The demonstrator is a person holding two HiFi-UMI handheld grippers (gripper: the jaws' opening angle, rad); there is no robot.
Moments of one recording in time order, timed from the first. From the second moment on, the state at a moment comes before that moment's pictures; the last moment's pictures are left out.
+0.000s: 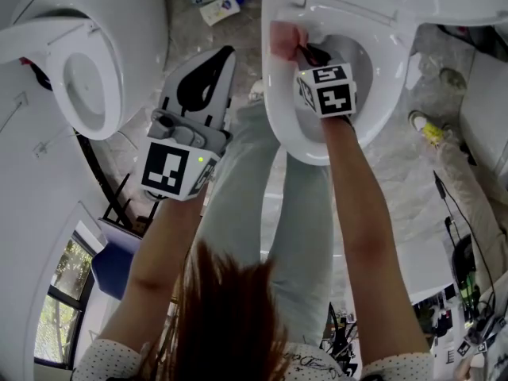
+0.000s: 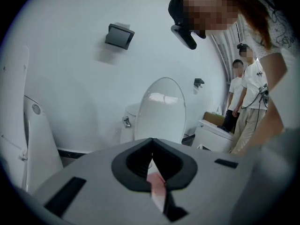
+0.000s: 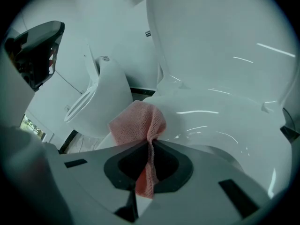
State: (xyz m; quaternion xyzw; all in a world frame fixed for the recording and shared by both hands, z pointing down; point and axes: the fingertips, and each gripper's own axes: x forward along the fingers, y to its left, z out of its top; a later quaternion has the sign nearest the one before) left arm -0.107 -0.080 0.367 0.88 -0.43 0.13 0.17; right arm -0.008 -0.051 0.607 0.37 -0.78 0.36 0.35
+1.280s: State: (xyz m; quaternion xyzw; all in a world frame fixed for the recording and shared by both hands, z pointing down) left arm -0.085 -0.078 0.365 0.88 -0.42 0.13 0.17; right arm 0.097 -0.094 0.596 0.52 -0.71 0.37 0.28
